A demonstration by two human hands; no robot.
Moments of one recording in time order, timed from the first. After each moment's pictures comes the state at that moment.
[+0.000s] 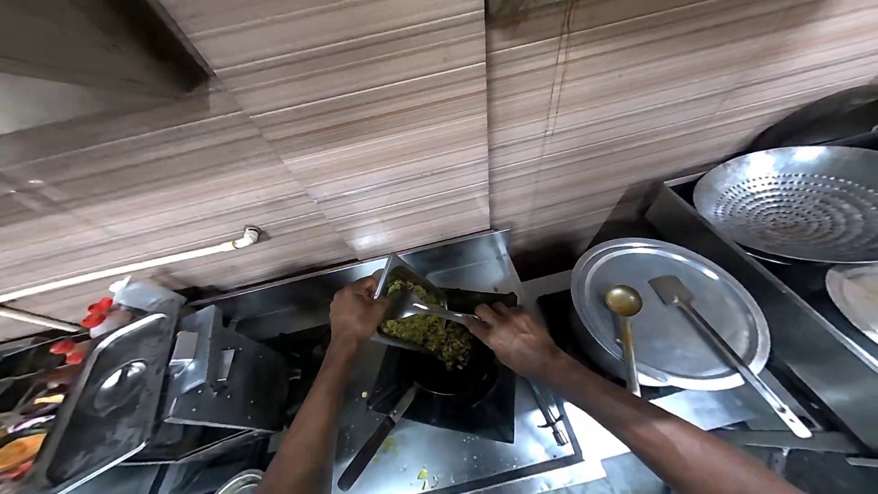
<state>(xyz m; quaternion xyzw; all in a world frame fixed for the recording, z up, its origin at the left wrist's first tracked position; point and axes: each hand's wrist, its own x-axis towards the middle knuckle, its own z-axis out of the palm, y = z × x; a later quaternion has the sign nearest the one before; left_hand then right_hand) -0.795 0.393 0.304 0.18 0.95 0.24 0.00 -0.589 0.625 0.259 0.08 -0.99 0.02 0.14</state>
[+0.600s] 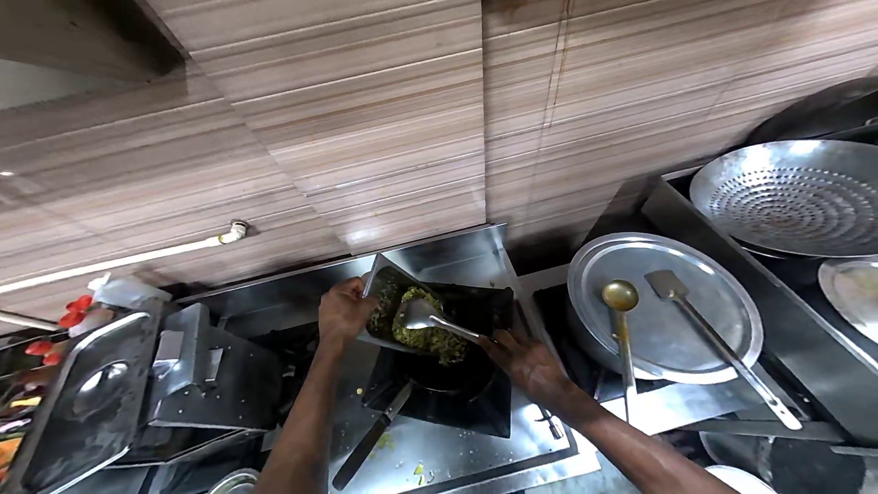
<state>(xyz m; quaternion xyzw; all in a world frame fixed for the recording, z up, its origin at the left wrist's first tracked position) -0.808 0.382 0.289 0.15 0.95 0.27 0.03 -0.546 0.626 0.181 0.03 -0.98 0.05 0.16</state>
